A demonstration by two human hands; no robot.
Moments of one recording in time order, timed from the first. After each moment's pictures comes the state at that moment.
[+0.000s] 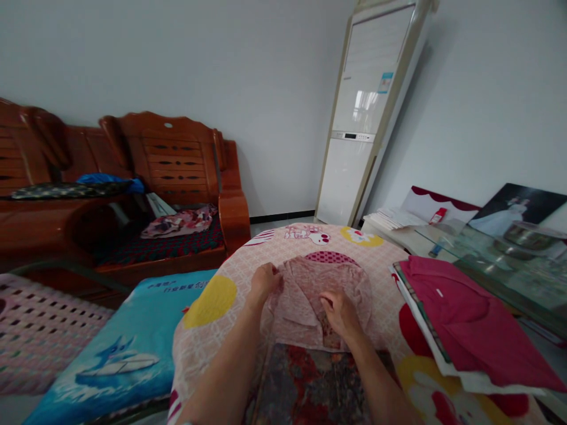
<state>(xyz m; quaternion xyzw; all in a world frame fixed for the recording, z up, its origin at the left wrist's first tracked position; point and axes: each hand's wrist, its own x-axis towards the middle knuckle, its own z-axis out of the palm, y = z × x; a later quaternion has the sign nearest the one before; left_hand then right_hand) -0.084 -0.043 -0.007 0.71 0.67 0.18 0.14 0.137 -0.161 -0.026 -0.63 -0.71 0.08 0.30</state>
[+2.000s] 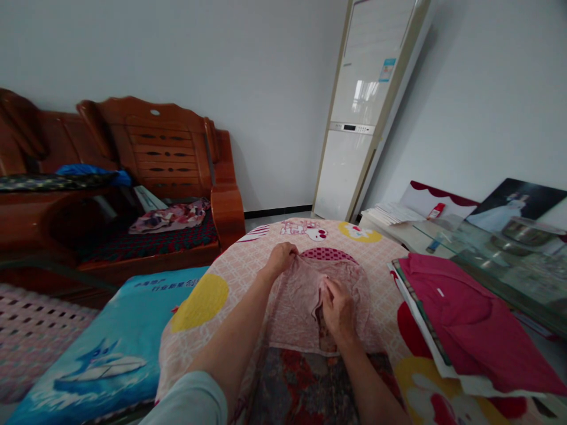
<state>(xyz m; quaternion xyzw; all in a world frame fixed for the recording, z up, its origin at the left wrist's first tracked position) -0.033 0.009 0.011 0.84 0.49 0.22 0.12 0.126 -0.155 -0.028 -0.61 -0.63 0.01 0.47</state>
